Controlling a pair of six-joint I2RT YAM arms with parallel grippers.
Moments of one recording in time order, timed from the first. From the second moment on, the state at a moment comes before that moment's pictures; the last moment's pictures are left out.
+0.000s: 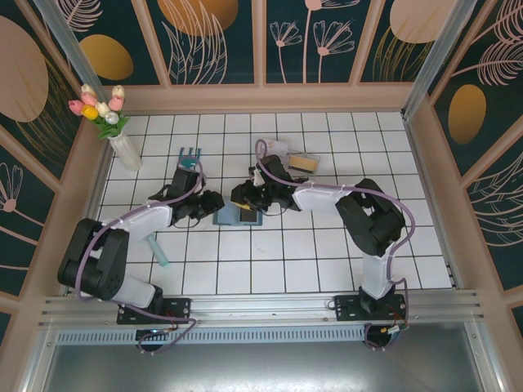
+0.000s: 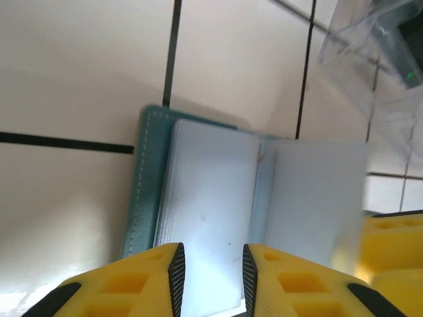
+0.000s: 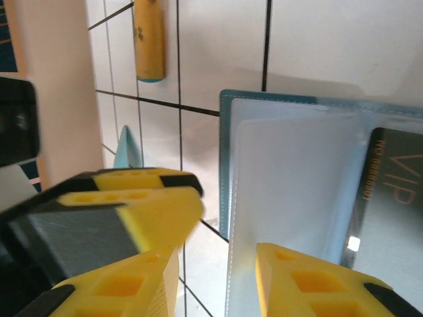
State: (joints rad) left arm -0.34 1.46 0.70 -0.16 0.32 -0.74; right arm 0.75 1.92 1.14 0.07 -0.55 0.99
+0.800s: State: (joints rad) left arm -0.28 1.36 0.70 -0.24 0.34 -0.77; right arm 0.76 2.10 1.25 0.08 -0.60 1.02
